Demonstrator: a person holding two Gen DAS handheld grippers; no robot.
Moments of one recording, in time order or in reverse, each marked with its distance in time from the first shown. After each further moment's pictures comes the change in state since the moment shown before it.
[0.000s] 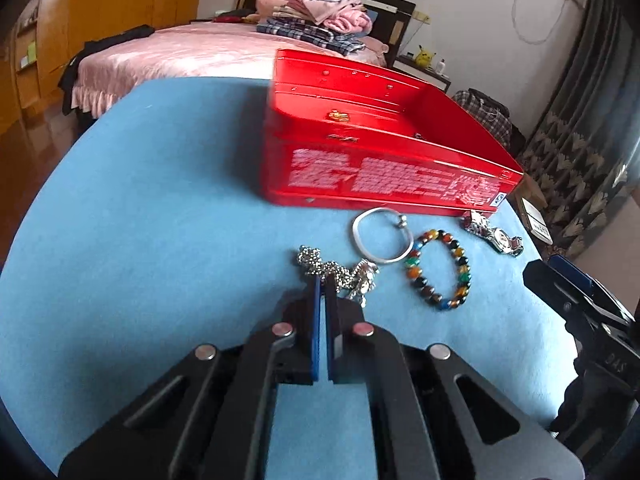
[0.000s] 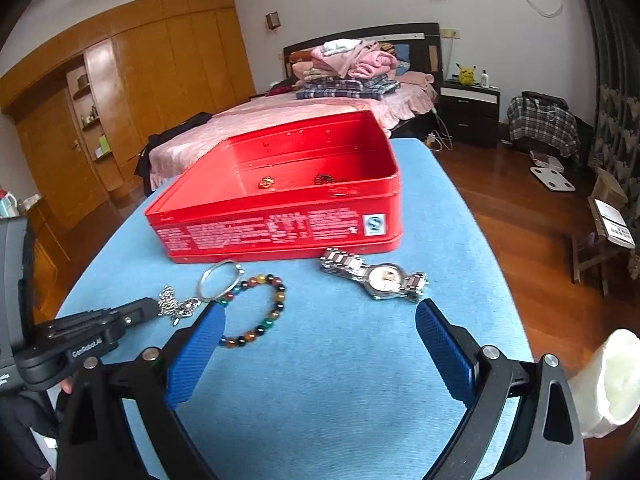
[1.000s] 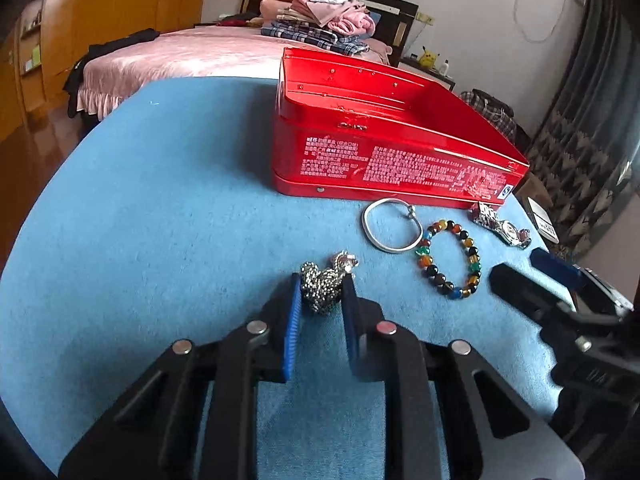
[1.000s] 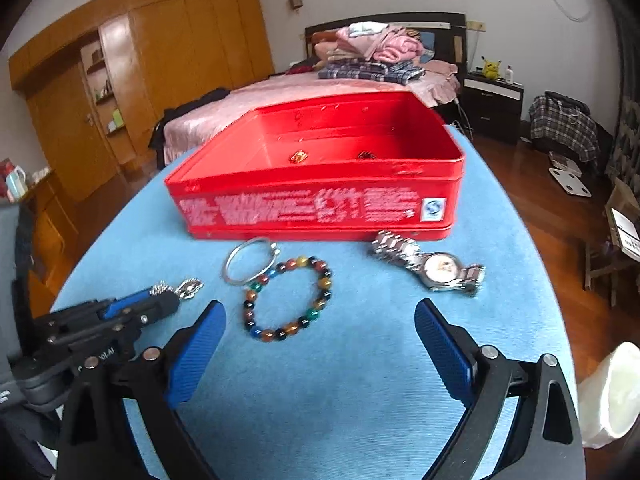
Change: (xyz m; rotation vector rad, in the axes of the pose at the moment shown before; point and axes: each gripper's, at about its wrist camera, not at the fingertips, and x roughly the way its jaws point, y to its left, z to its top) left arm 0.001 0.002 -0.011 0.014 -0.019 0.025; right arm 0.022 0.032 -0.002 -0.070 0.078 0.038
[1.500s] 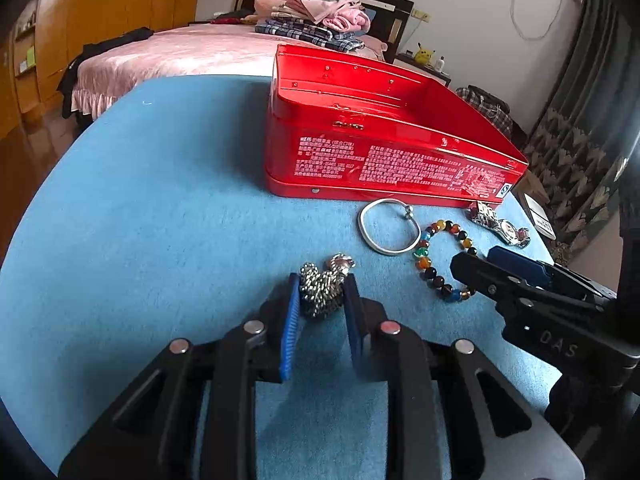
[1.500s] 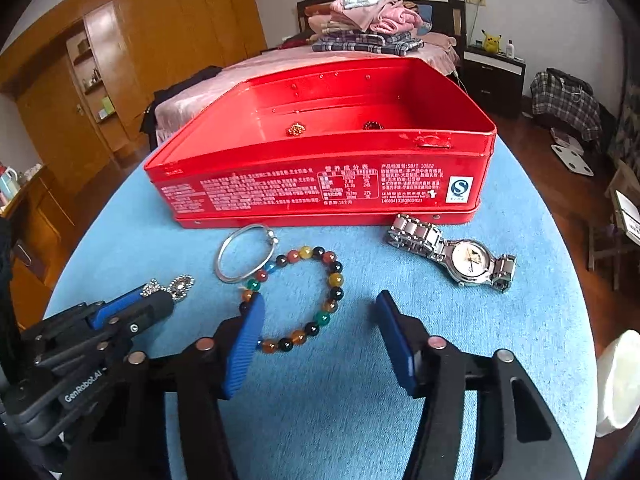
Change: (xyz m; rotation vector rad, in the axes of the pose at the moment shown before) left arm 0.007 -0.002 0.005 0.020 0.017 -0.017; right arm 0.027 0.001 0.010 0.036 0.106 -0.016
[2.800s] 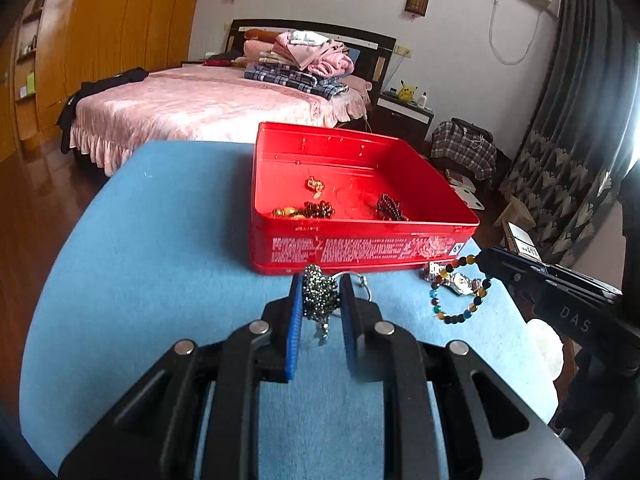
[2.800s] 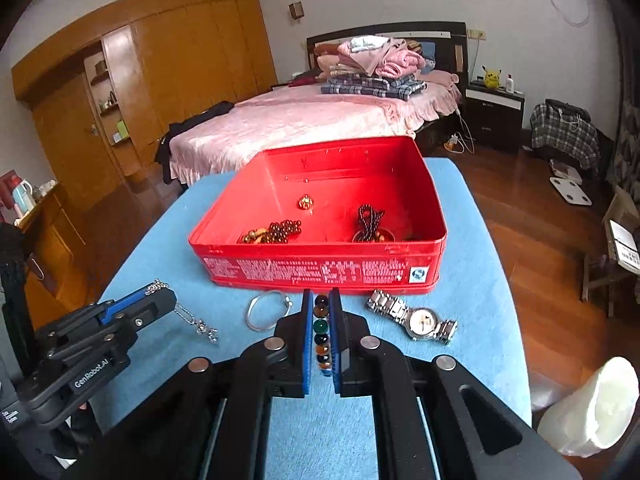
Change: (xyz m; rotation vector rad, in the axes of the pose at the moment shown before) left arm -0.058 -0.020 0.028 0.028 -0.154 -0.027; right arm -0.071 -0.005 0.033 -0.020 -0.142 0.031
